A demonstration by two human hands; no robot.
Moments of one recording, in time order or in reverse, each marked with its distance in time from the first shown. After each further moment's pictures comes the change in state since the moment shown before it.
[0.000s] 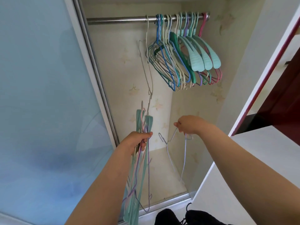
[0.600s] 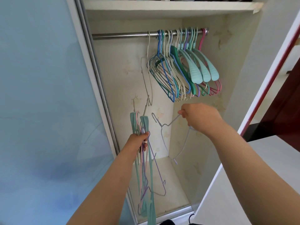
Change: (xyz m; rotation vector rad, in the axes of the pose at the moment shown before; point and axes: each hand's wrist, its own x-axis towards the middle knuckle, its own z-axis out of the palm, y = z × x) left_hand 0.007 0.019 0.006 -0.091 0.195 0.157; right_hand -0.066 -0.019 -0.072 -0.125 0.456 -0.026
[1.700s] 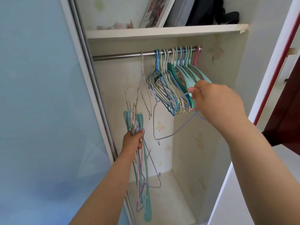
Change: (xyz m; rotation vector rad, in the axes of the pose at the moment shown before) left_hand 0.005 0.052 -0.002 -0.076 0.113 0.285; right_hand -0.030 -0.004 -0.087 0.224 0.531 0.058
